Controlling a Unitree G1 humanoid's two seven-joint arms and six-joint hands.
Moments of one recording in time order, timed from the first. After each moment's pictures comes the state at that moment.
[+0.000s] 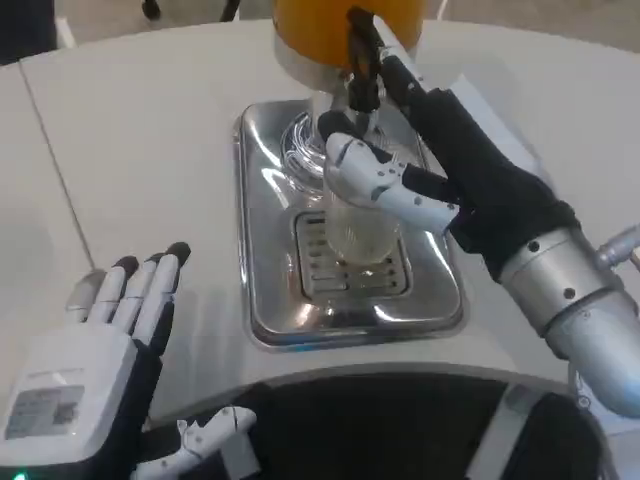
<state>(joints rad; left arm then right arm) 0.26 0.40 -0.01 -0.45 0.90 -0.04 0.16 -0.55 -0.21 0.19 -0.52 -0.42 0.46 0.32</state>
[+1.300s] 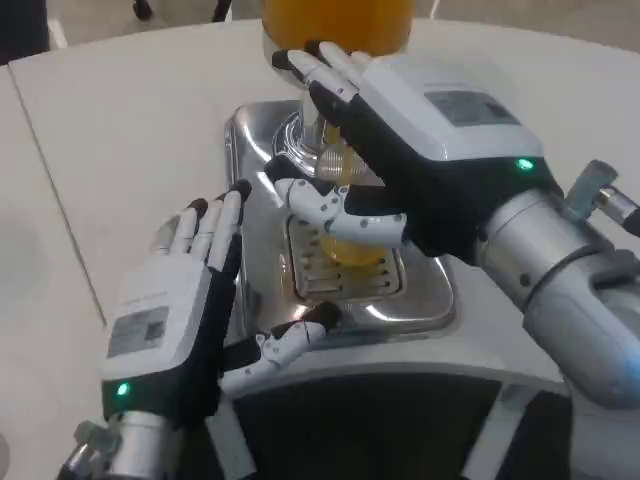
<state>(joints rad) -0.11 0.25 -0.14 -0.15 0.88 0.00 0.21 -0.72 -0.29 0.38 -0.64 -1.06 0.56 0.77</state>
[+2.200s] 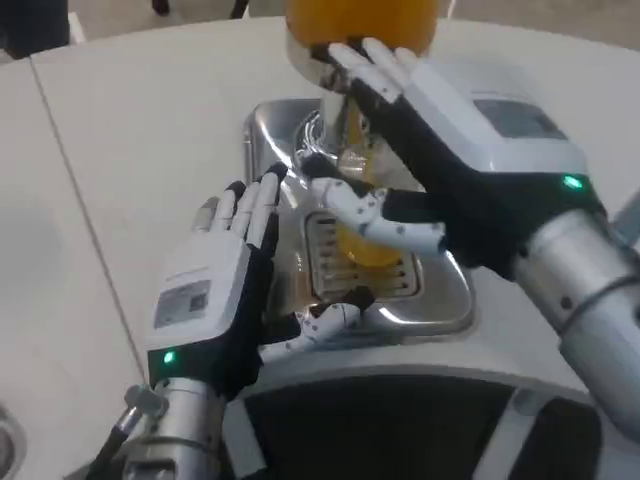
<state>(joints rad) -0.26 0.22 -0.22 -0.02 0.86 0.04 0.25 -0.58 -0.21 0.29 -0.73 -1.15 0.50 0.73</state>
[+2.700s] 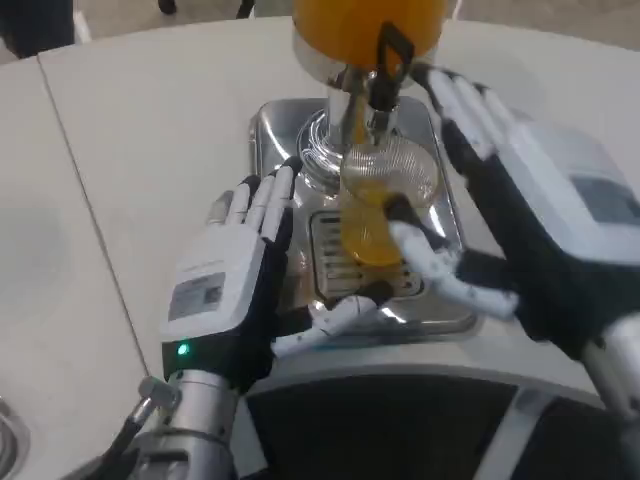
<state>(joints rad) -0.29 0.22 -0.25 -0.01 0.84 0.06 0.25 -0.24 -0.19 0.18 -0.82 -1.06 0.33 0.50</state>
